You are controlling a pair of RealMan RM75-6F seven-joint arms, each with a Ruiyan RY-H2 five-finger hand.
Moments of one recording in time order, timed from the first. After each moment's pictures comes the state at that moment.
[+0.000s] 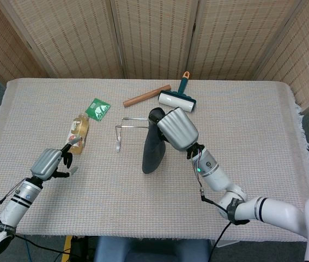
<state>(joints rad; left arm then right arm) -0.55 -1.30 -0.04 -1.31 1.52 1.13 -0.42 0.92 -1.52 0.34 -1.44 -1.45 1.19 -0.40</state>
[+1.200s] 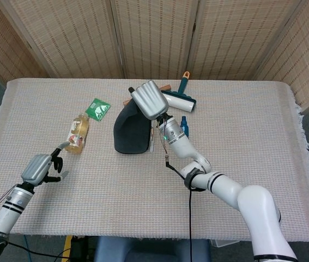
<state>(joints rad) -0.49 -1.30 -0.02 -1.29 1.50 1.14 -0.44 1.29 -1.84 0.41 -0.70 -1.31 0.96 -0.39</state>
